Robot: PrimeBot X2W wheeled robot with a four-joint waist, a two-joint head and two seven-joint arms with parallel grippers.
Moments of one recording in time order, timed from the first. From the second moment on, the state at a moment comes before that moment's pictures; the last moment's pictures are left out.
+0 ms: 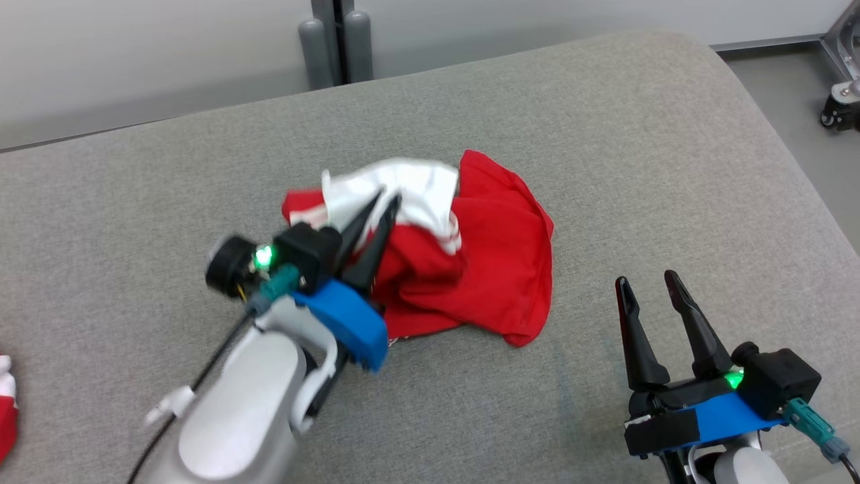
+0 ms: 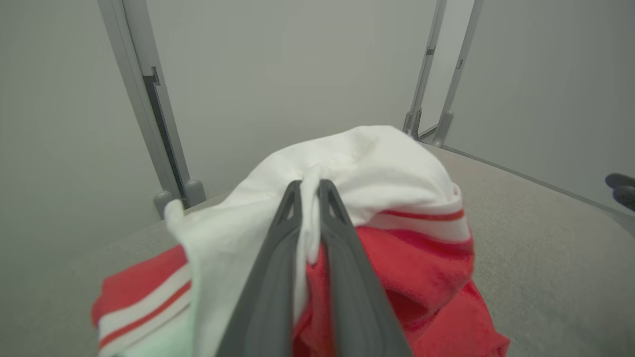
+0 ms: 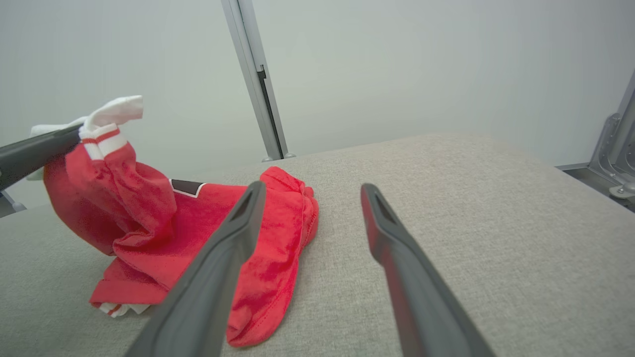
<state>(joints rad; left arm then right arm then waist) -0.55 0.20 -0.56 0.35 -0.36 -0.11 -0.07 -0.11 -0.05 0.09 0.13 0.26 0.13 -0.26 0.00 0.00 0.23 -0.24</state>
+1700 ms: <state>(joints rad) -0.01 0.26 -0.21 0.15 -0.31 0.14 -0.26 0.03 -0.05 -0.02 0.18 0.21 0.13 -0.26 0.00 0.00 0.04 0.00</state>
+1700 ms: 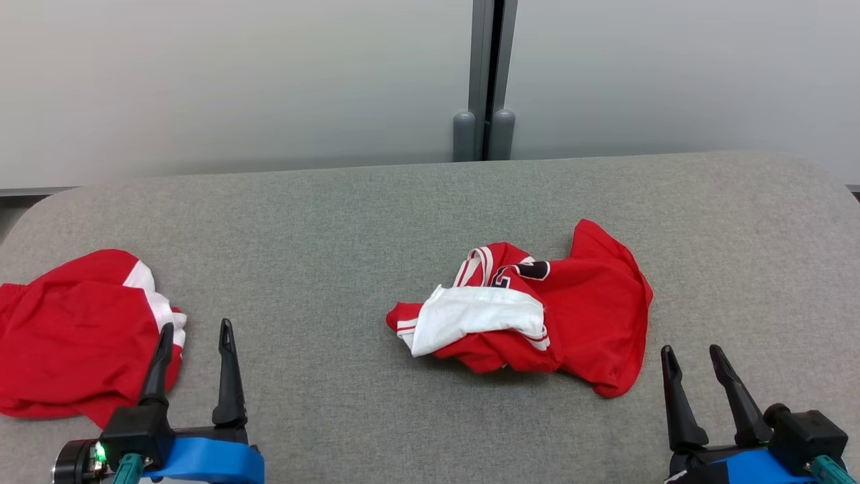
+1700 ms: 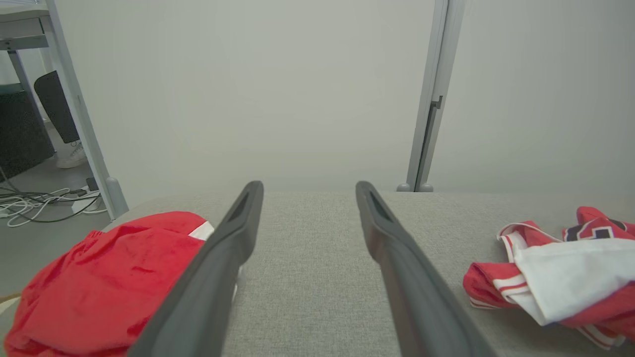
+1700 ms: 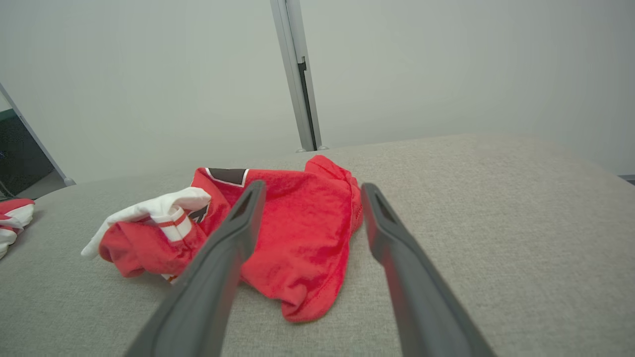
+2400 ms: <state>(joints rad) 0.03 0.19 -0.16 0.18 -0.27 0.09 -0.26 0.05 -0.05 -0.02 0.21 0.21 0.13 -0.23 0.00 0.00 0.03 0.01</state>
